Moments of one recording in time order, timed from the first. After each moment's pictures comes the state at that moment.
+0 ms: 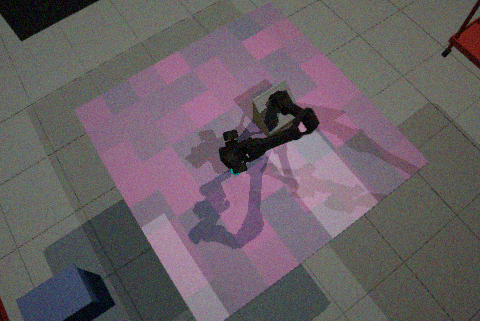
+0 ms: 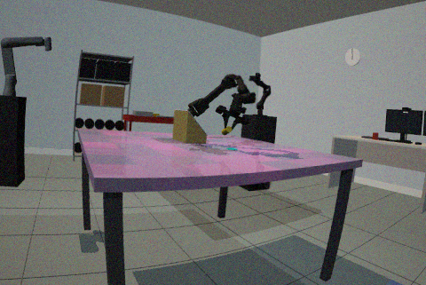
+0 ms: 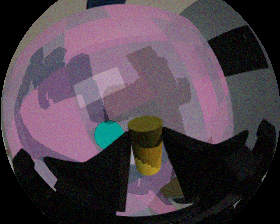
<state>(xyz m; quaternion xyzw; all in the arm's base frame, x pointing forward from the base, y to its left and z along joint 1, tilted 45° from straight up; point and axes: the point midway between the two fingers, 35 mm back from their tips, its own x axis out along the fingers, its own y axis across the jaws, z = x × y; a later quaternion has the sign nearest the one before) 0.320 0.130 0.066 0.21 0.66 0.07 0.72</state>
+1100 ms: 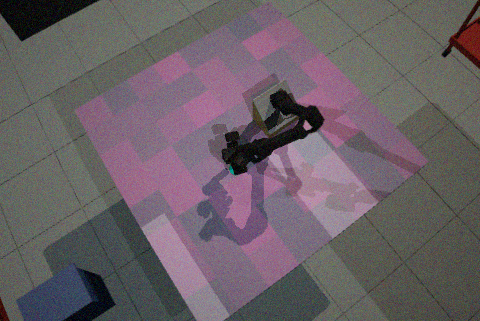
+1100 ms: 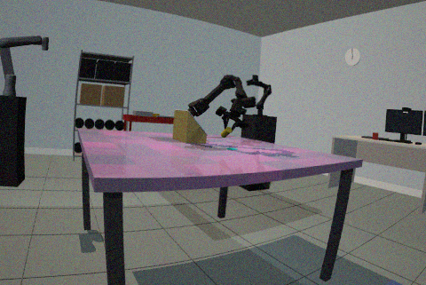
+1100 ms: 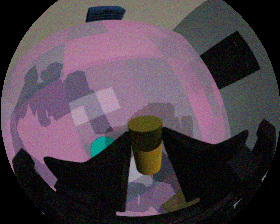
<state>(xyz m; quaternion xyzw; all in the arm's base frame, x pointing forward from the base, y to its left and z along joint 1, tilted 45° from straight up) 0.324 0.135 0.059 0.18 0.59 0.03 0.79</state>
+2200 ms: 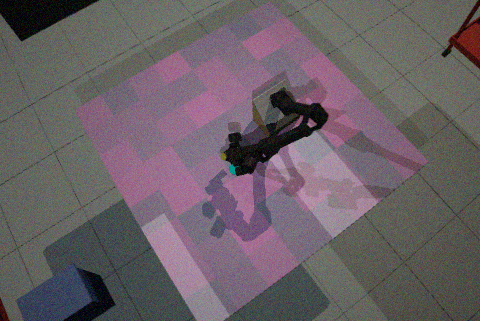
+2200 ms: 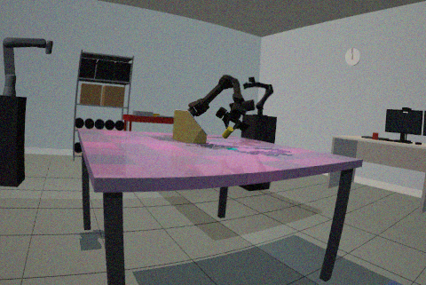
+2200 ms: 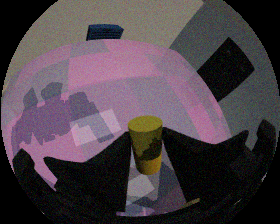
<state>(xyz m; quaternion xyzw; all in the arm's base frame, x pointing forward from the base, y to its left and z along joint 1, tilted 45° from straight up) 0.326 0.139 0.061 0.19 0.50 -0.02 0.85</state>
